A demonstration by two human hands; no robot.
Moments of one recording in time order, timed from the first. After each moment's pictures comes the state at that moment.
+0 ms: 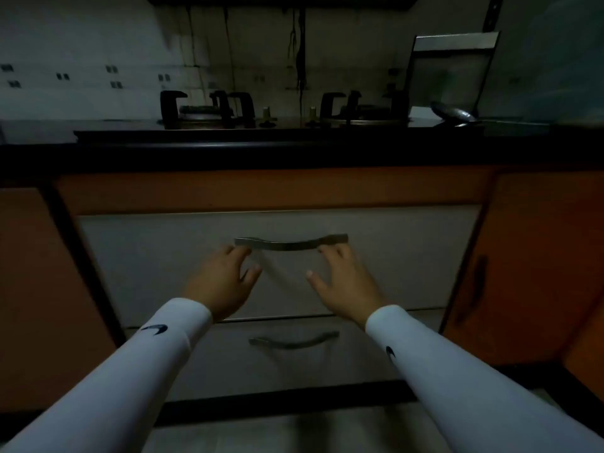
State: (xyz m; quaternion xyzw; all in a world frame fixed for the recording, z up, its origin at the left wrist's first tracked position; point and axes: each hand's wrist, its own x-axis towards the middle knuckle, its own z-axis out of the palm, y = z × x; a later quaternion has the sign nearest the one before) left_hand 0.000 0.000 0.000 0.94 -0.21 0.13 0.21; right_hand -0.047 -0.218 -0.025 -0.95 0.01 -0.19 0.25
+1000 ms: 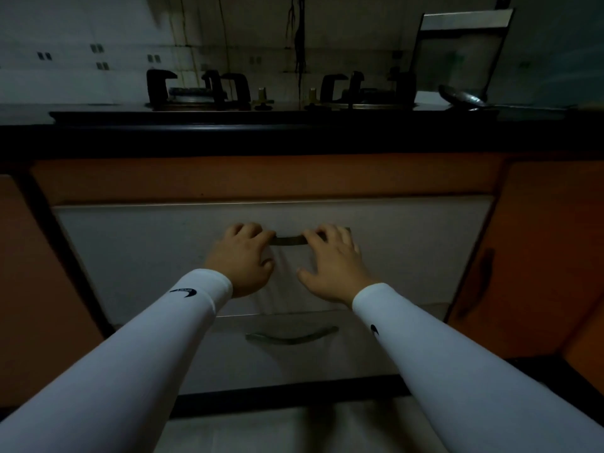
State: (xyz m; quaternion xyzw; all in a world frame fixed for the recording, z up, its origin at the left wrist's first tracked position) left_hand 0.035 -0.031 0.000 0.95 -0.27 0.12 0.08; right_hand -0.008 -0.220 -0.032 -0.97 -0.03 -0.19 0.14
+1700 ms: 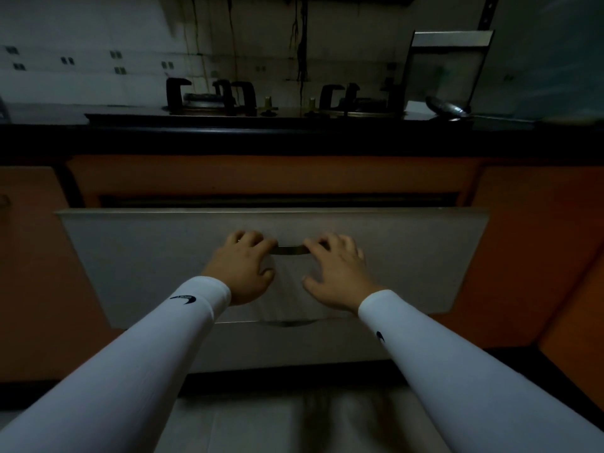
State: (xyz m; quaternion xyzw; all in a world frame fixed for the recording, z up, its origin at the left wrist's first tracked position) left_hand -0.021 -0.011 -0.006 0.95 -0.29 0.12 0.07; right_hand -0.075 -0.212 -0.024 -0.98 -0.04 -0.18 0.09
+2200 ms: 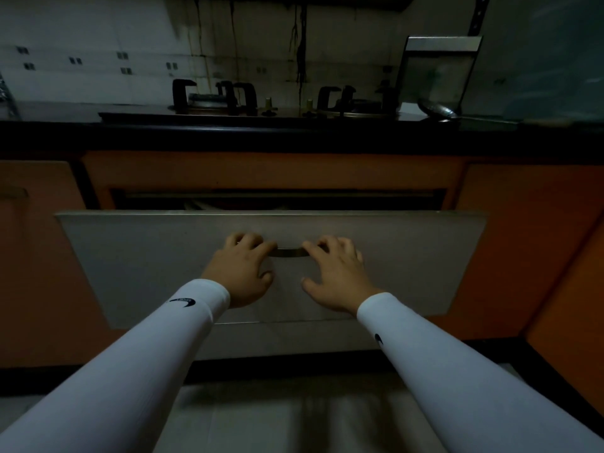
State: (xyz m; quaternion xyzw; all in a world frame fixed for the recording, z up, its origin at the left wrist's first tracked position) left_hand -0.058 -0.003 -0.008 0.95 -0.29 0.12 0.08; right_hand -0.113 -0.204 -0.025 -0.98 -0.04 -0.18 0.10
